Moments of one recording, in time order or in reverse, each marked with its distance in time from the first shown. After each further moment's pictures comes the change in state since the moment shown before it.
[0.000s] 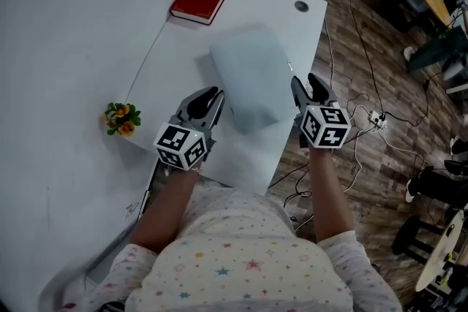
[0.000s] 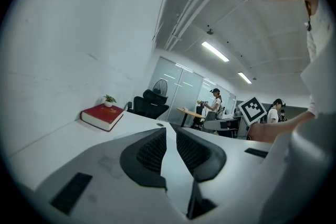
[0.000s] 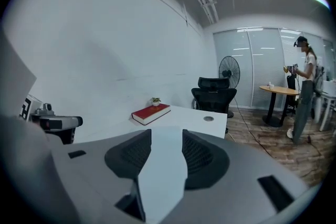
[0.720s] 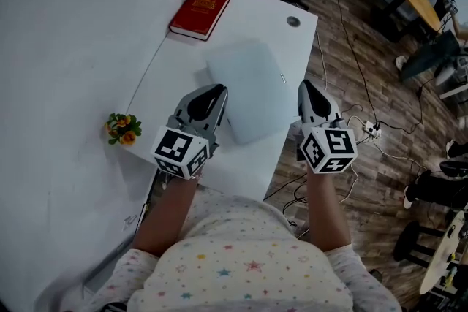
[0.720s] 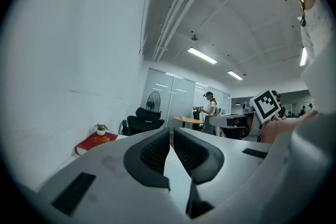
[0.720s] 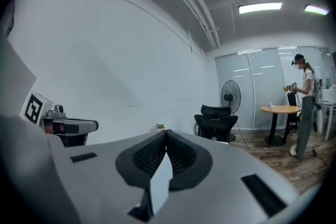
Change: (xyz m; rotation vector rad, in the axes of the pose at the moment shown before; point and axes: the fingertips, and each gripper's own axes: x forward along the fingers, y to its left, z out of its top) left arm -0.001 -0.041 0.088 0.175 -0.100 -0.038; right arm -0.068 0.036 0.090 -0.053 -0.241 0.002
